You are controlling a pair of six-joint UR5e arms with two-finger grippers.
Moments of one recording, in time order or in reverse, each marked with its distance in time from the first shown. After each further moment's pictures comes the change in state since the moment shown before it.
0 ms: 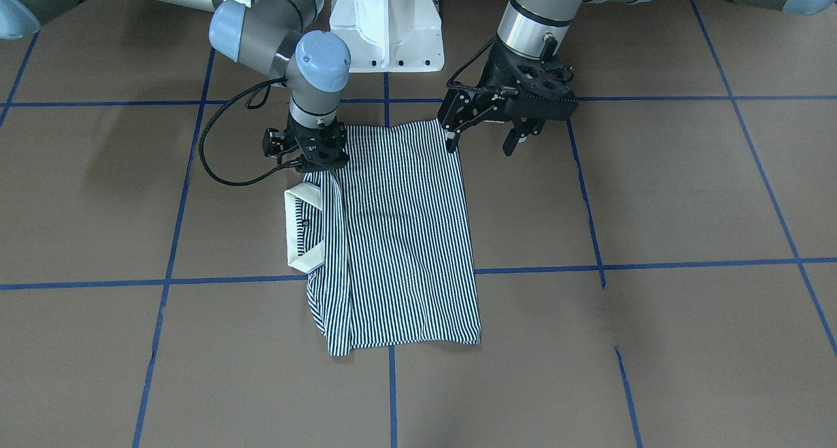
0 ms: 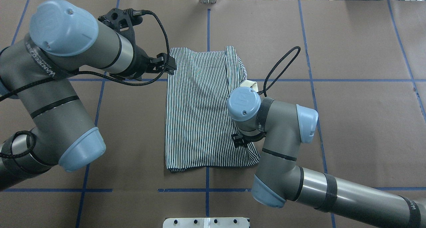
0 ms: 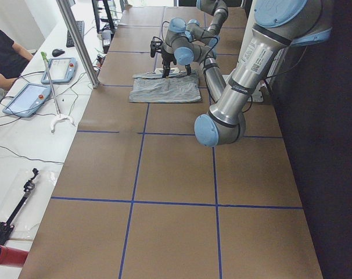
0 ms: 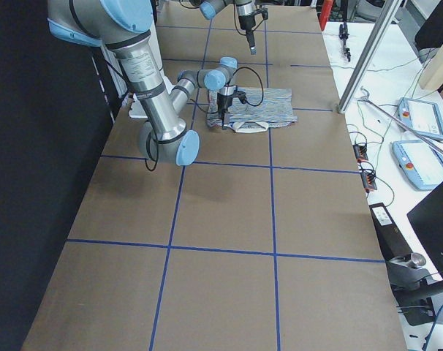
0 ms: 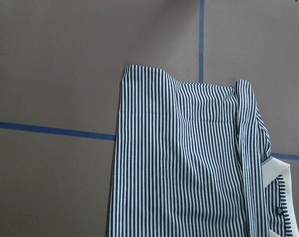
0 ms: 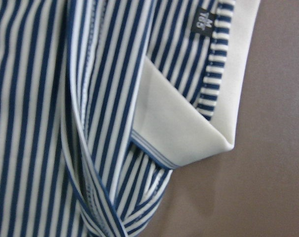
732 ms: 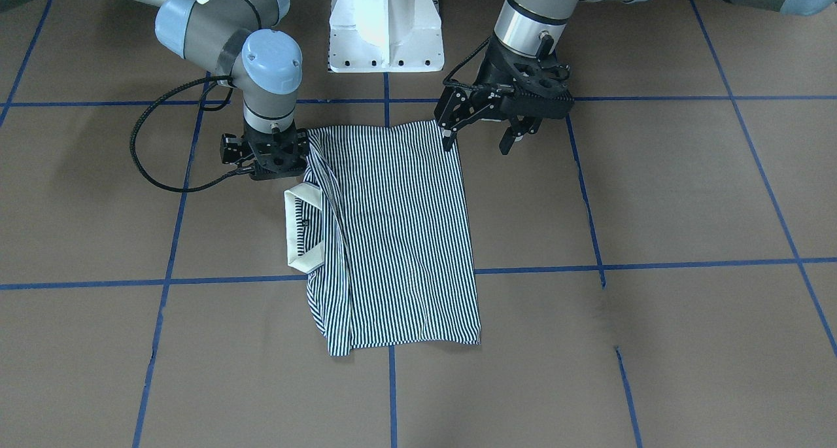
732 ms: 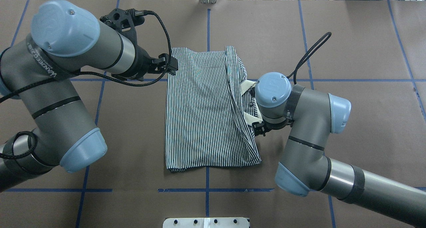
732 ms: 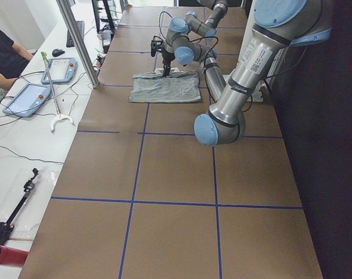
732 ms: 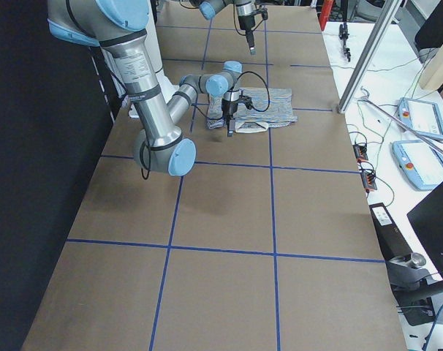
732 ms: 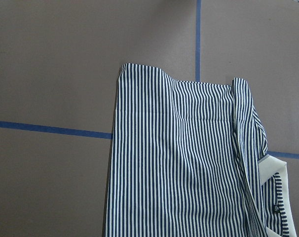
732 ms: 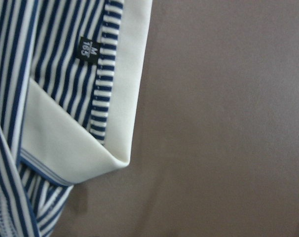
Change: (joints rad) left arm 0.004 -0.006 0.001 -0.001 0.000 0.001; right arm 0.079 -0.068 0.083 0.000 -0.001 -0.071
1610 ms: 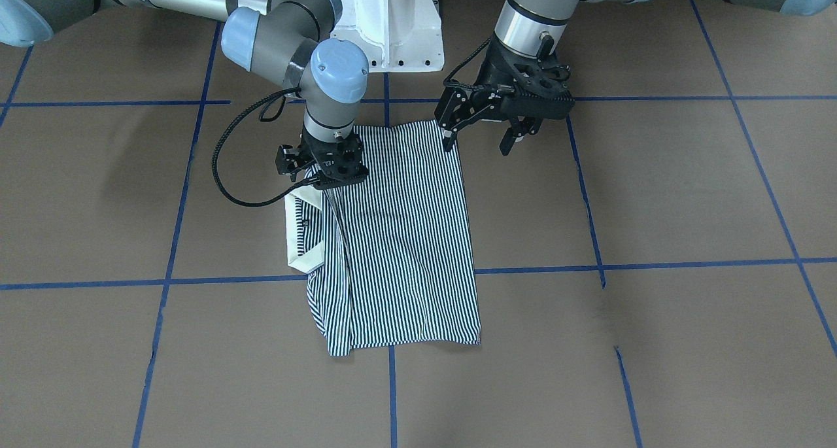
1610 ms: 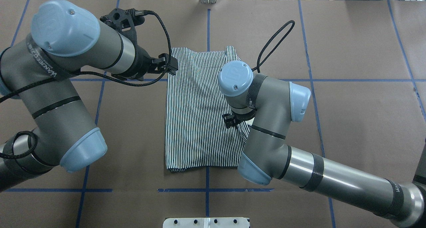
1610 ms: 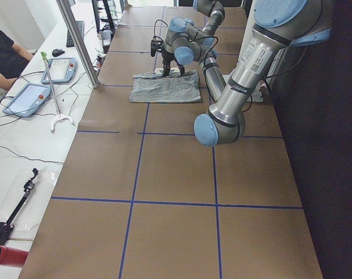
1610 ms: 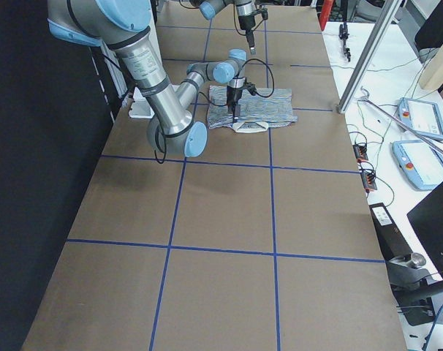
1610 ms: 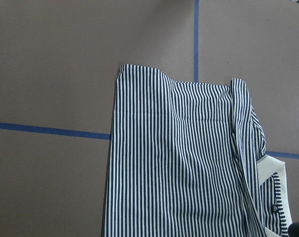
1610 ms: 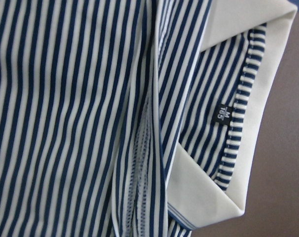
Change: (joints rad) left arm -0.001 0.001 0.000 0.000 0.000 0.003; right arm -0.038 0.184 -0.185 0.006 -0.001 -0.010
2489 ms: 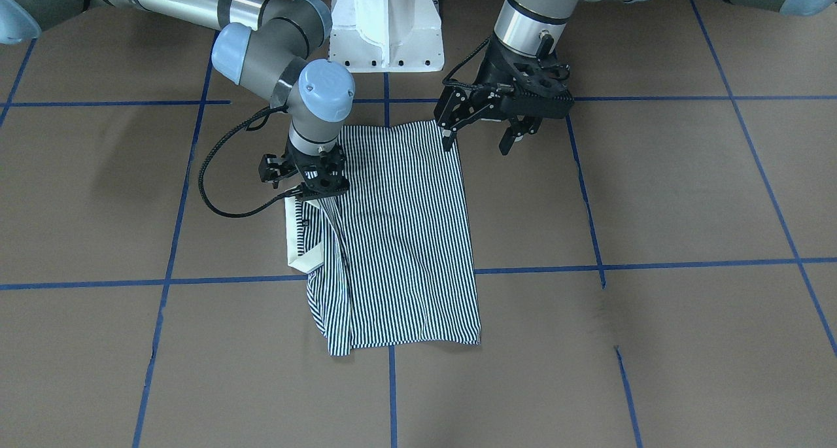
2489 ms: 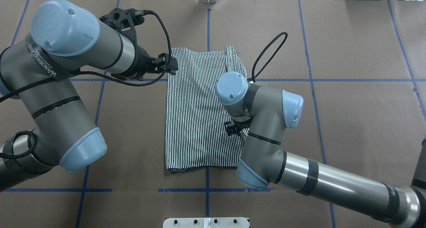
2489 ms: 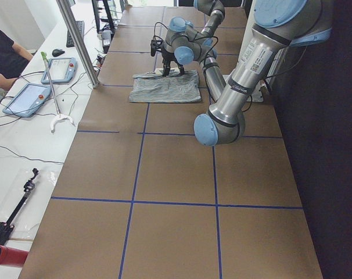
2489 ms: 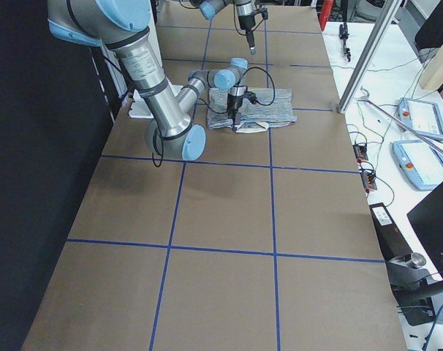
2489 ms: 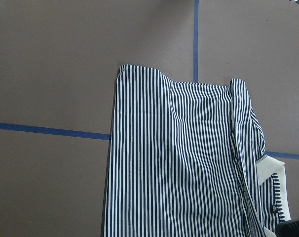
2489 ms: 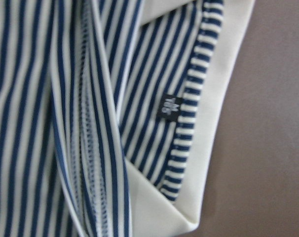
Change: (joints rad) left arm 0.000 -0.002 -0.001 0.000 0.000 -0.001; right arm 0.028 -0.059 -0.008 0.000 0.000 -0.022
